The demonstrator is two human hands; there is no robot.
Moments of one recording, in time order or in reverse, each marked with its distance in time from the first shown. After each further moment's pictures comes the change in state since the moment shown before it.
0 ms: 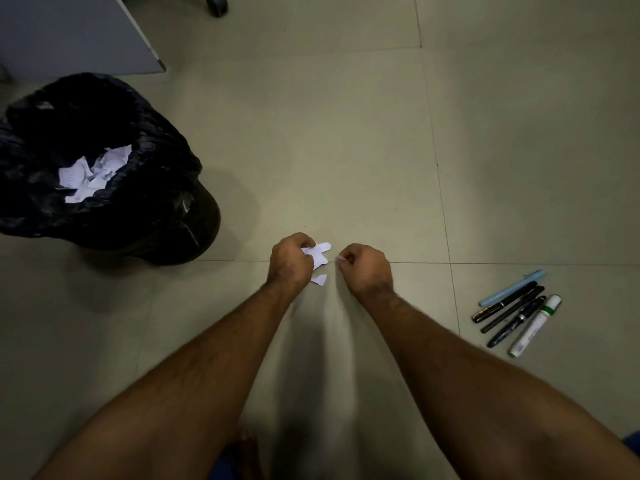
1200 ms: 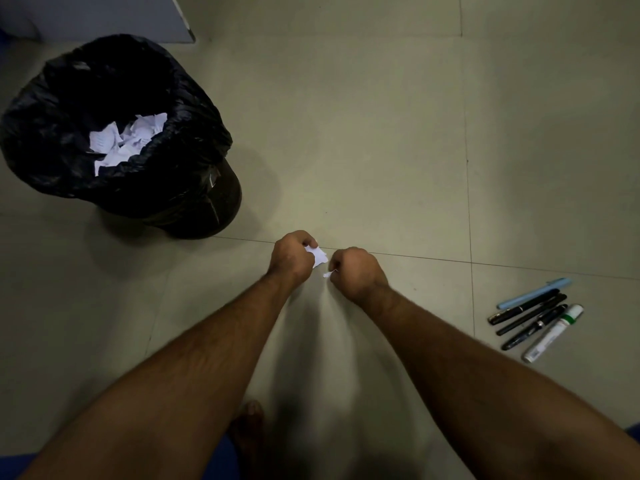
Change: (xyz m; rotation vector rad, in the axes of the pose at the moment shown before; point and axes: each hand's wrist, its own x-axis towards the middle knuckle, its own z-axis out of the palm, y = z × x) left_hand 0.007 -0.039 -0.017 0.131 0.034 -0.107; right_hand -0.010 -0.018 0.032 -0.301 -0.253 -0.258
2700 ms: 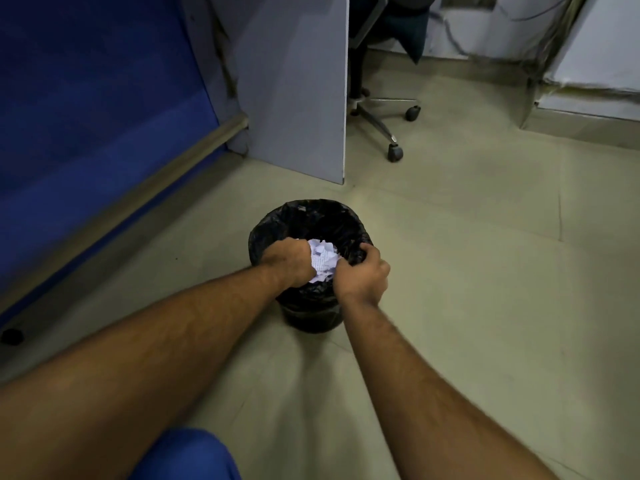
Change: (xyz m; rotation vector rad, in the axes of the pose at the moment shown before) left_hand -0.016 0.055 -0.311 0.672 0.231 0.062; right_hand 0.044 -0.311 -0.106 0.666 0.482 0.132
